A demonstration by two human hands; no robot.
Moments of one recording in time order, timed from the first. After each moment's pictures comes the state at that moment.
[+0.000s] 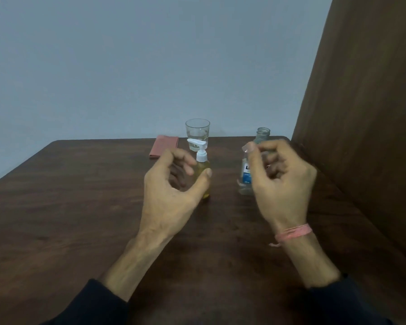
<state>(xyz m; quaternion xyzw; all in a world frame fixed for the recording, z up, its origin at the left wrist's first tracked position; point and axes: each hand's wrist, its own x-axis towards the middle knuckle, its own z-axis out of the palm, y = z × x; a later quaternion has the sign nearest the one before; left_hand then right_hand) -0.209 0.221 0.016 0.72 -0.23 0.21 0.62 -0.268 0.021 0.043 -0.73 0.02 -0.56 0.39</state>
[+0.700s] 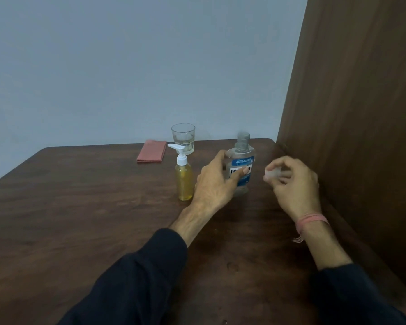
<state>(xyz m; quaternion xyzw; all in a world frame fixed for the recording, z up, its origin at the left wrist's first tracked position) -0.201 0.092 0.030 0.82 -0.23 0.00 0.52 -0.277 -0.088 0.016 -0.82 0.18 -0.35 0.41</state>
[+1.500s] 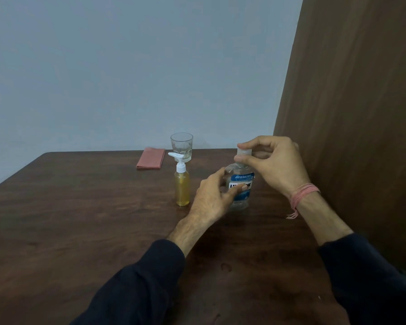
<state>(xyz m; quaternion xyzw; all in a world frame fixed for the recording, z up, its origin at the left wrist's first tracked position) -0.219 0.098 0.033 0.82 -0.24 -0.05 0.52 -0.280 -0.061 0.108 -0.83 0.02 -0.30 0.47</state>
